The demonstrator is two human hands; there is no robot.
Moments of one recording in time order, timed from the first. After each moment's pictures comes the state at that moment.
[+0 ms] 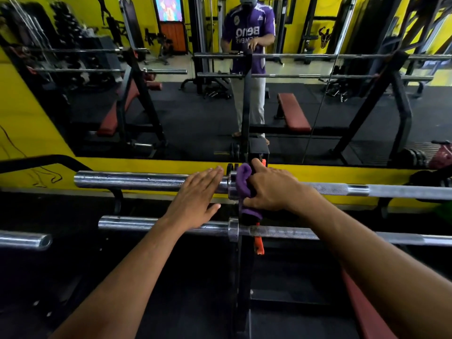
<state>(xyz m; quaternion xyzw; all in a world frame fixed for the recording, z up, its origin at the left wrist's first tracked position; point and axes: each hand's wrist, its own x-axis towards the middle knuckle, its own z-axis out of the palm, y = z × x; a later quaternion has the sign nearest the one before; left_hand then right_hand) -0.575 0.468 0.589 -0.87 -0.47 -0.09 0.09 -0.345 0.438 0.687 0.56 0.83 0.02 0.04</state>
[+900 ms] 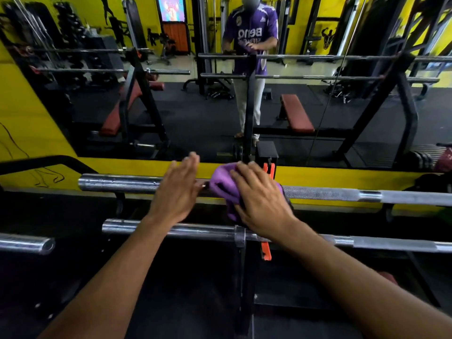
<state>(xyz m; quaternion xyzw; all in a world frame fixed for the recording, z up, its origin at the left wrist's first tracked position) -0.621 0.493 0.600 -0.83 -0.52 -0.17 0.09 -0.383 0.420 0.643 0.54 0.82 0.09 -0.17</state>
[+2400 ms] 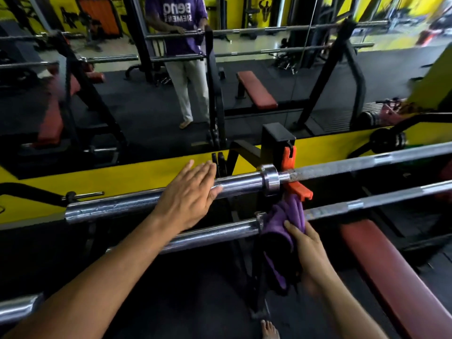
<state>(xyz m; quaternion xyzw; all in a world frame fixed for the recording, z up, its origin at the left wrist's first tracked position) -0.668 0.528 0.611 -0.92 -0.37 -0.06 0.12 -0.452 0.351 0.566 0.63 0.17 -0.47 -0.60</state>
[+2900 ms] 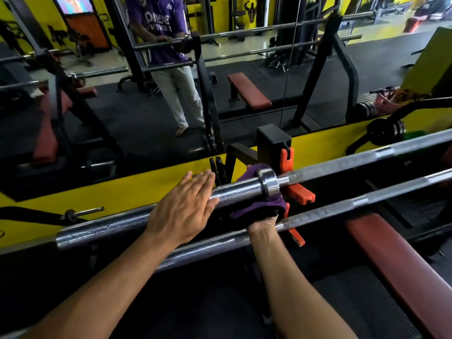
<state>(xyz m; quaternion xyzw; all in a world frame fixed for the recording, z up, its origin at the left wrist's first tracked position) -0.671 0.534 0.606 -0.92 -0.33 -0.06 0.17 -0.489 0.477 0.573 0.31 -0.03 -0.52 -0.80</state>
